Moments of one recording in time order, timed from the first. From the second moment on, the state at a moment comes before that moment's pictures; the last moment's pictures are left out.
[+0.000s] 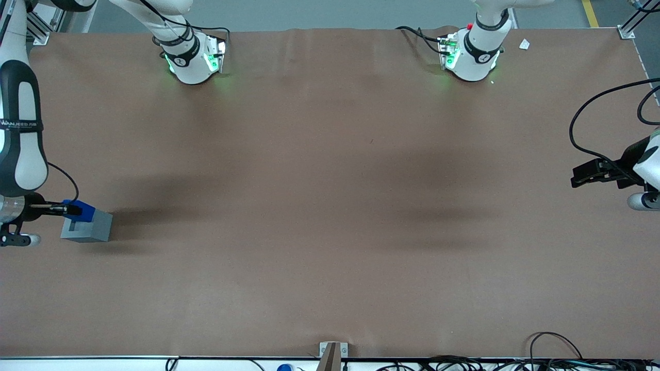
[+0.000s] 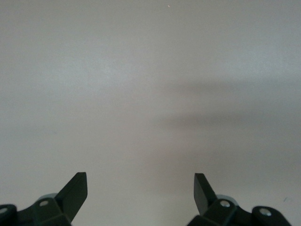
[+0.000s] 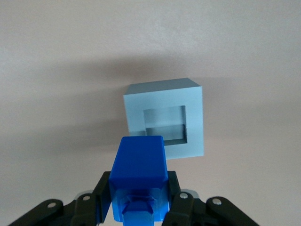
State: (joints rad) arm -0.21 0.54 -0.14 -1.55 0.01 1.92 -0.26
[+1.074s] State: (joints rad) arm -0.24 0.62 -0.14 -1.47 0.01 1.92 -0.33
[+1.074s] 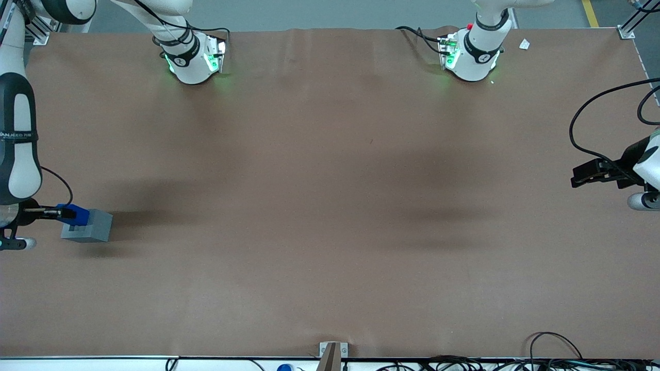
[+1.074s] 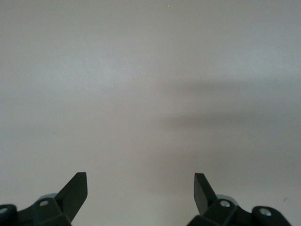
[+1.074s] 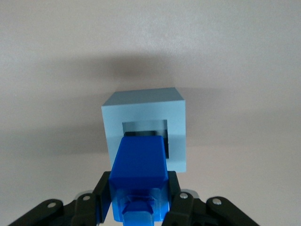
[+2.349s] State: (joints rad) arm -0.24 0.67 -0.14 -1.41 0.01 1.91 -0.33
